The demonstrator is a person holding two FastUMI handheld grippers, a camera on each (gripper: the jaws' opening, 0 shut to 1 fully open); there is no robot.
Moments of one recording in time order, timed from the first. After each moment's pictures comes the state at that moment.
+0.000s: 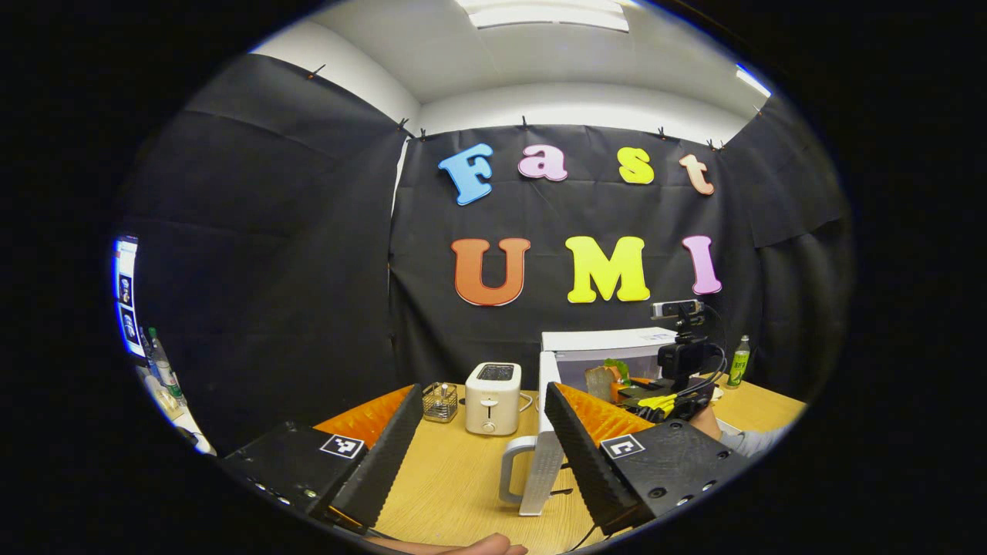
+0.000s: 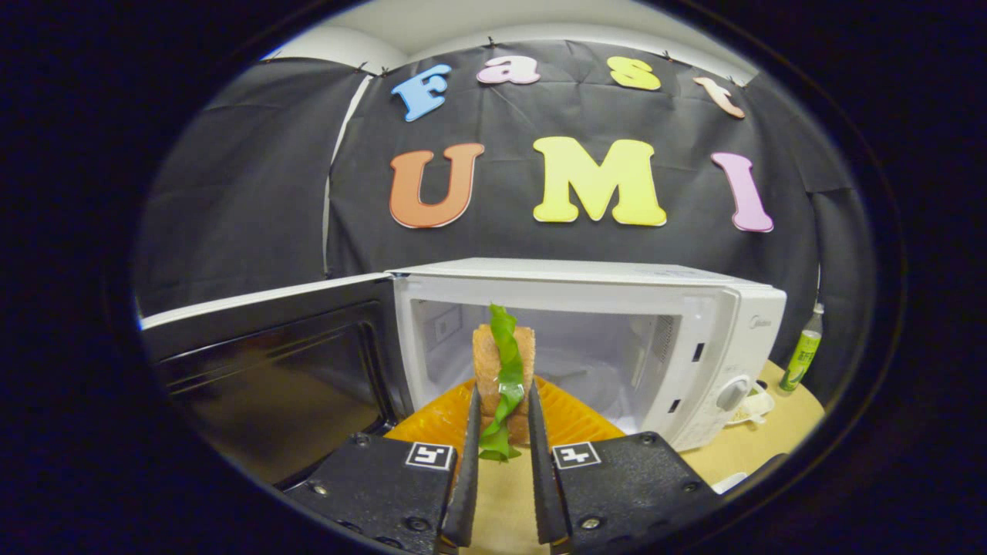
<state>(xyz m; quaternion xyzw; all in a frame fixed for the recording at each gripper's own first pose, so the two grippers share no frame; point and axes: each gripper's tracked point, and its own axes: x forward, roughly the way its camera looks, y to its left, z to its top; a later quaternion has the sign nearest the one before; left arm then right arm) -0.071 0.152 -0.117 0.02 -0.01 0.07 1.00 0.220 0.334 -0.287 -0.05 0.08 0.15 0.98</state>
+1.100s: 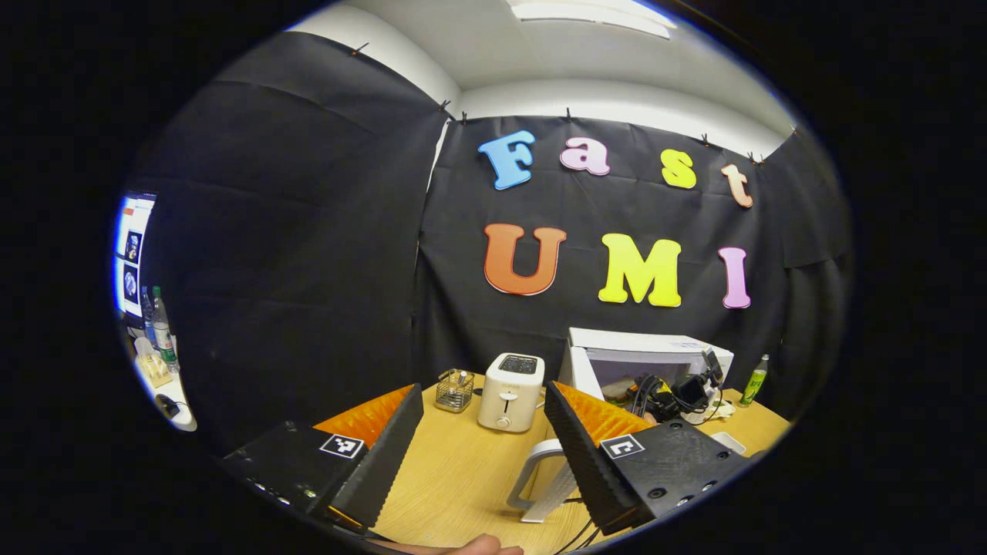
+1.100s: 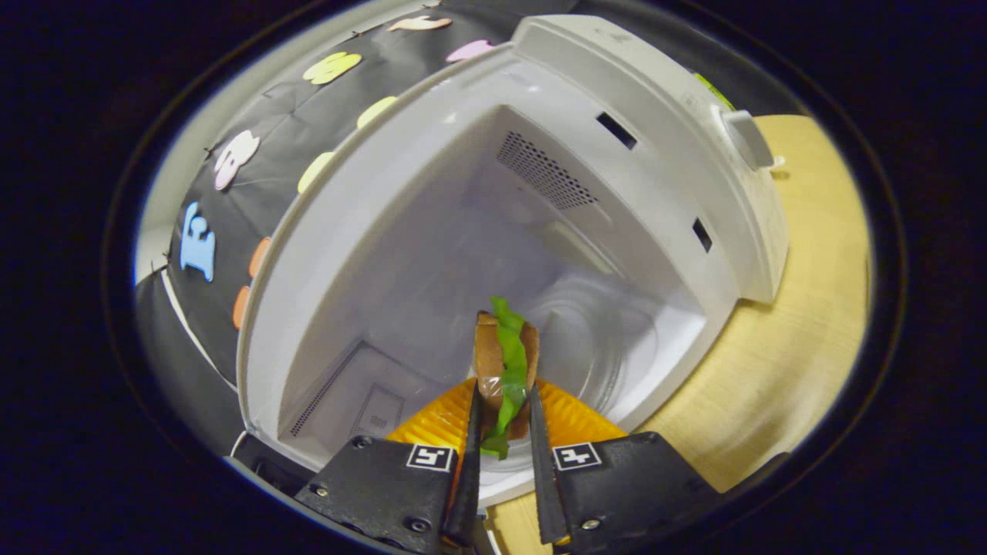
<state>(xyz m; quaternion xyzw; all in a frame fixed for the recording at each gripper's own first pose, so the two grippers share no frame) -0.049 0.183 -0.142 -0.04 0.01 0.11 0.99 0.341 0.317 -0.347 0.40 0.15 -0.02 0.91</state>
